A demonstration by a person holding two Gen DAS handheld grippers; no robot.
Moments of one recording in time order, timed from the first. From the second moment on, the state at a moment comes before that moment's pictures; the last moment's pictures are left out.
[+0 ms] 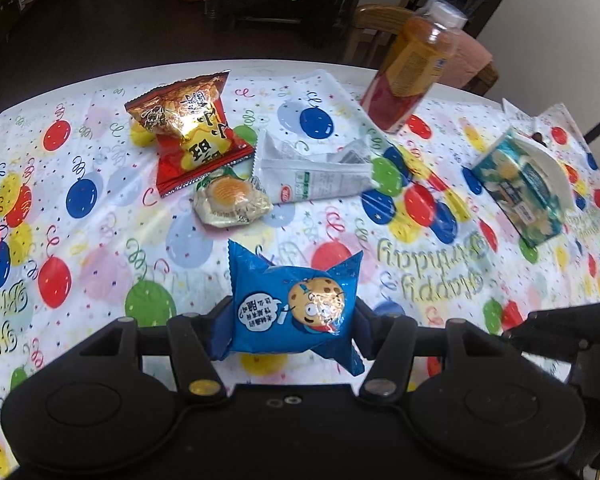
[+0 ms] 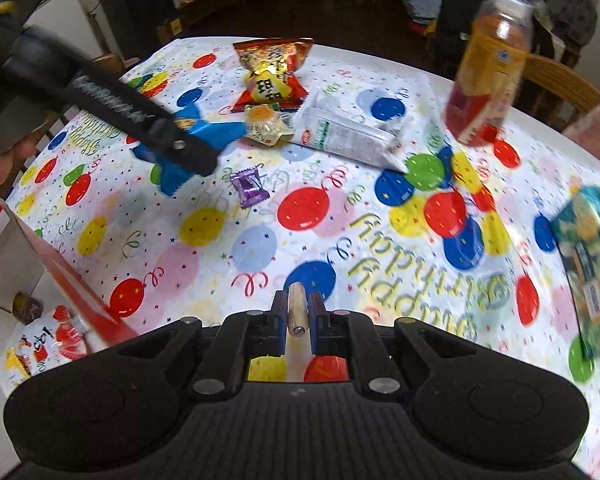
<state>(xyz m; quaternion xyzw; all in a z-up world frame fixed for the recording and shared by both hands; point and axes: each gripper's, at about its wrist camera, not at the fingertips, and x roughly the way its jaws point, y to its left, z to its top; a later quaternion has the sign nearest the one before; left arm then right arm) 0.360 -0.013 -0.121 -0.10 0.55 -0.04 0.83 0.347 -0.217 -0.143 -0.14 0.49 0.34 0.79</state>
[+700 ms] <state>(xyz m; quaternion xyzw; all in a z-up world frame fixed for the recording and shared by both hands) 0.244 -0.004 -0.067 -0.05 0.53 -0.08 0.84 0.260 -0.245 -0.040 -0.10 0.45 0.32 0.83</state>
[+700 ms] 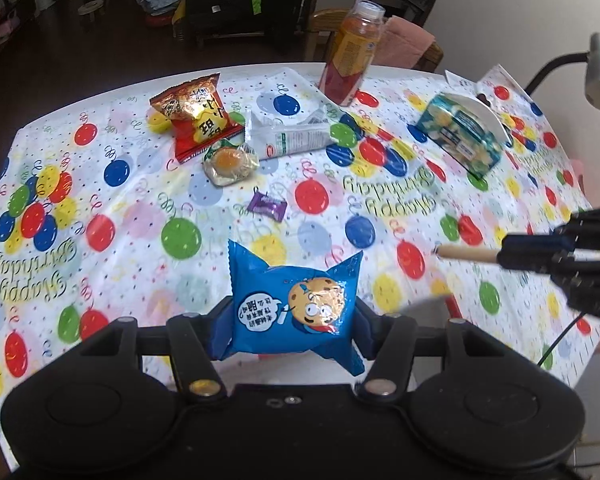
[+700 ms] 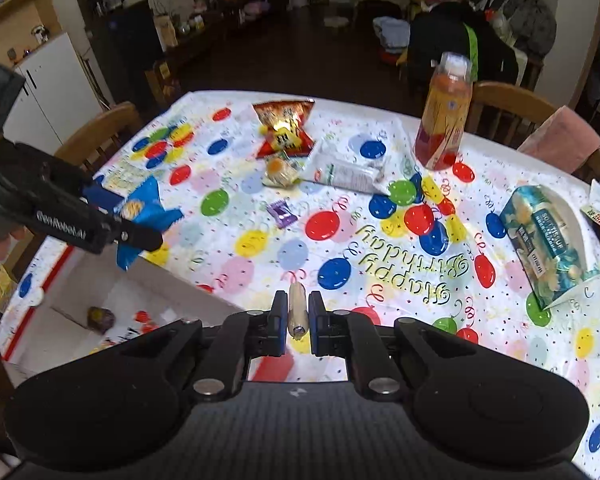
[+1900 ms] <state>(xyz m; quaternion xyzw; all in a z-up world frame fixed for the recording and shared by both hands) 0.125 -0.015 -0.120 0.02 0.58 -0.11 0.80 0.152 -0.177 -0.102 -0.12 0.48 0.34 0.80</state>
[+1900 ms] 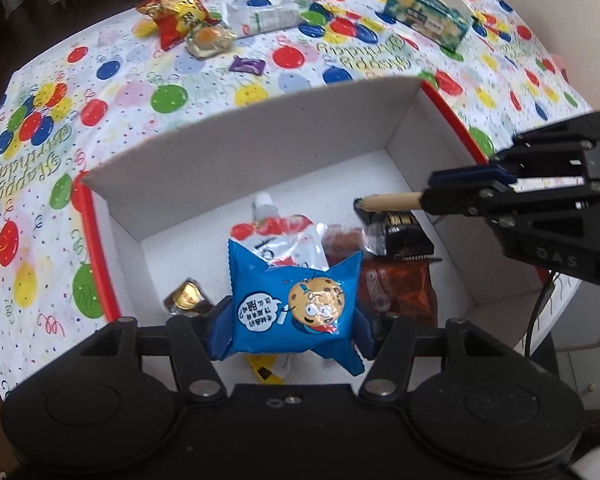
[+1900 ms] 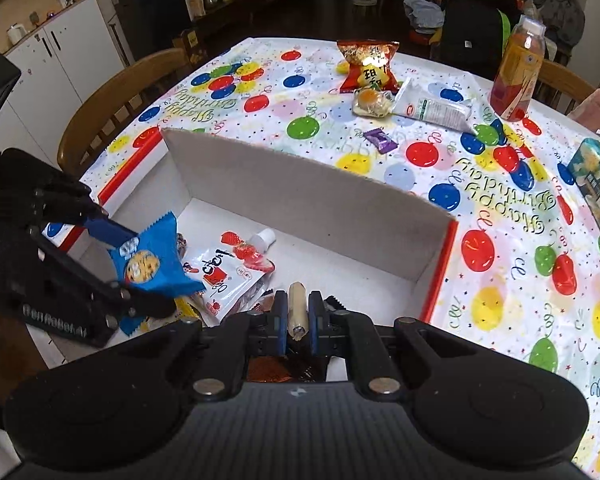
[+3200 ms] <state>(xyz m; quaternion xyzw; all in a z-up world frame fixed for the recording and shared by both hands) 0.100 -0.029 -0.146 0.05 0.57 -0.10 0.81 0.129 -0.172 -0.117 -0.08 0.51 0.31 0.80</state>
